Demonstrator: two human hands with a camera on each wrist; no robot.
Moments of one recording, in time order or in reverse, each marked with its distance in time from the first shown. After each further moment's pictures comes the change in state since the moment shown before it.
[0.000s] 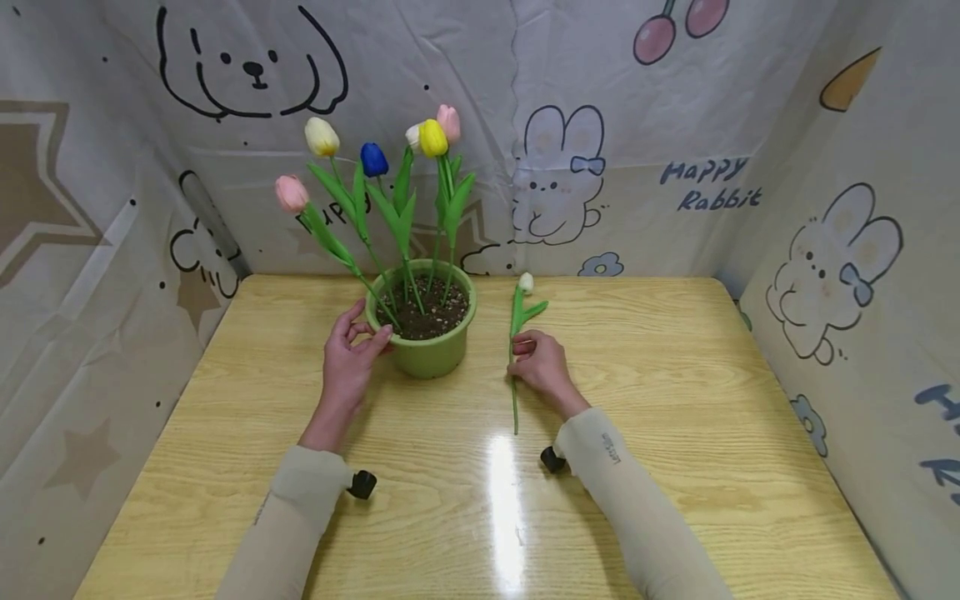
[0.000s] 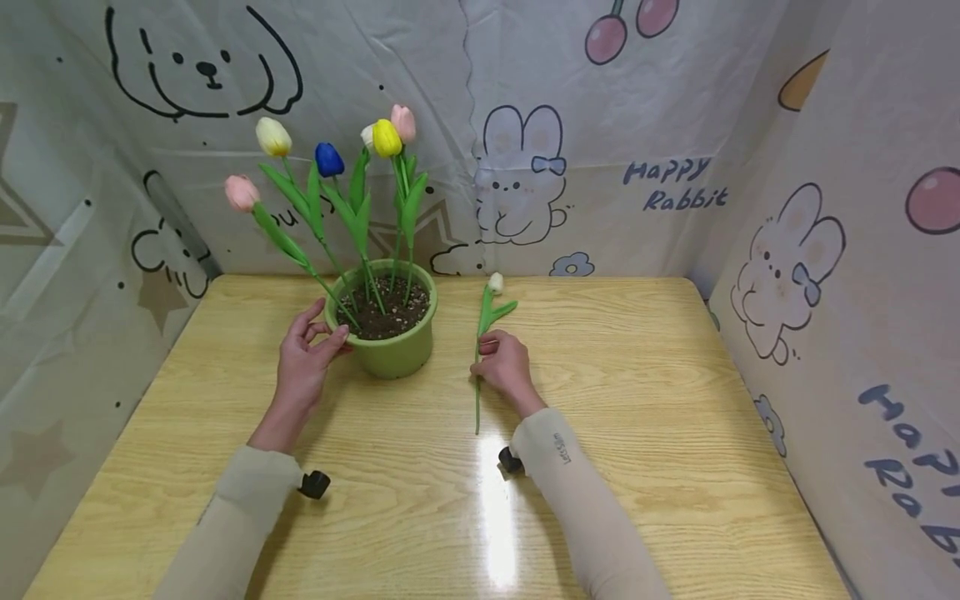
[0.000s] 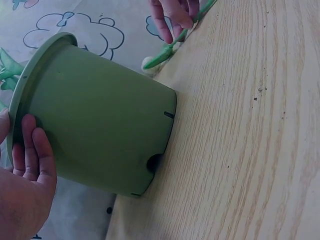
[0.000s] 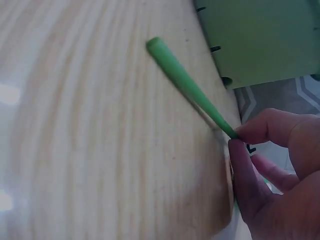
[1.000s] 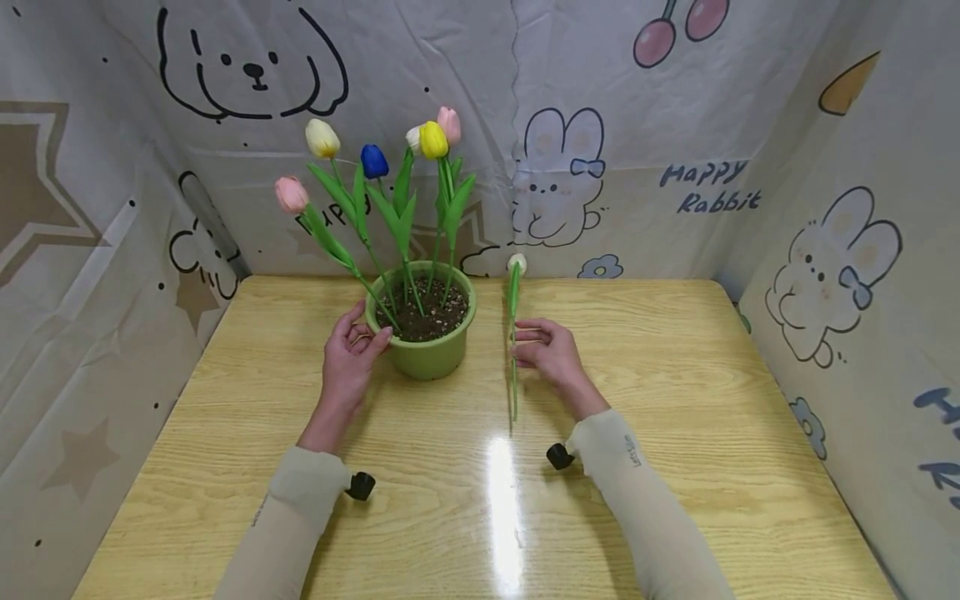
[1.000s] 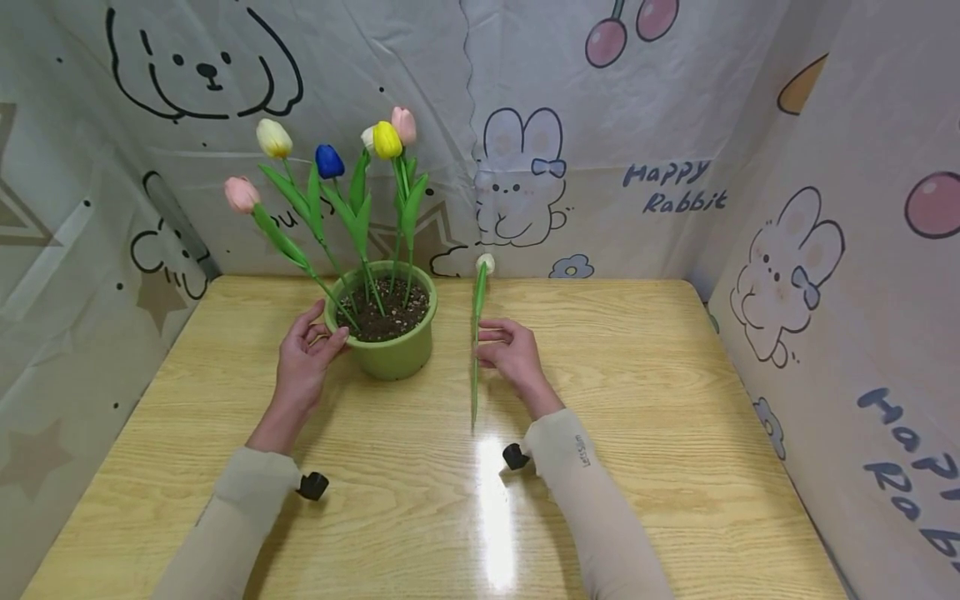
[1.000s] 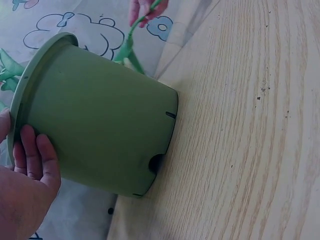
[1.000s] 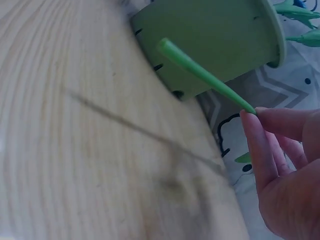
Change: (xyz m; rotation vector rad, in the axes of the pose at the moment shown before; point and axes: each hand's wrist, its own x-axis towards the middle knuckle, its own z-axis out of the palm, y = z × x) left_hand 0.000 0.001 0.001 -0.015 -0.007 0.011; right_hand -0.003 -0.016 -0.022 0.472 -0.077 0.038
